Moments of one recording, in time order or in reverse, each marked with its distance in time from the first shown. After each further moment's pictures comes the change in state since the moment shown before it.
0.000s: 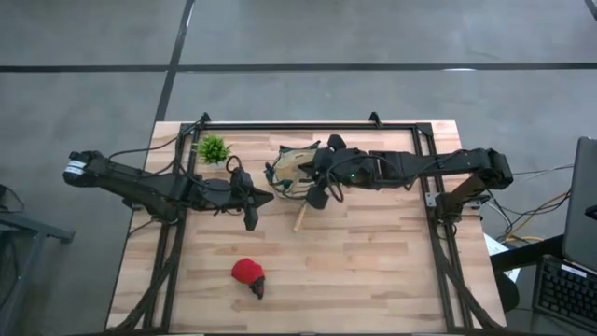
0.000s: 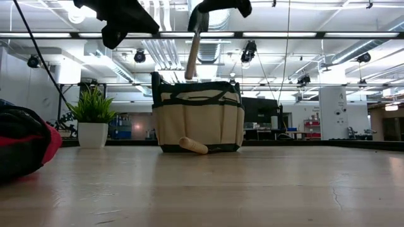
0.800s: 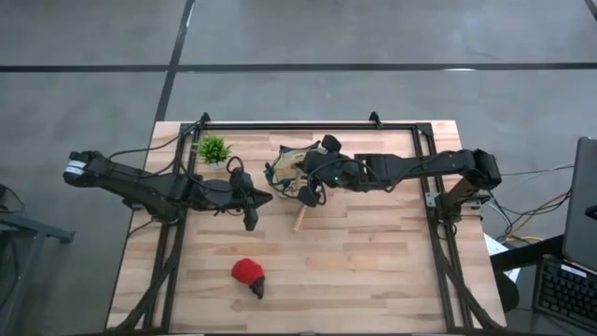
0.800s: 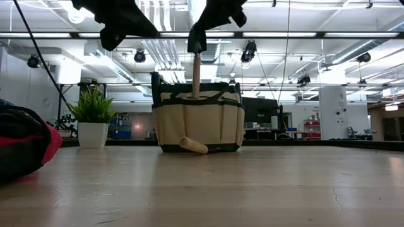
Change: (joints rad) left arm 0.001 0.000 0.000 -0.034 0.001 -0.003; right arm -0.013 0.093 0.031 -0.026 0.099 -0.057
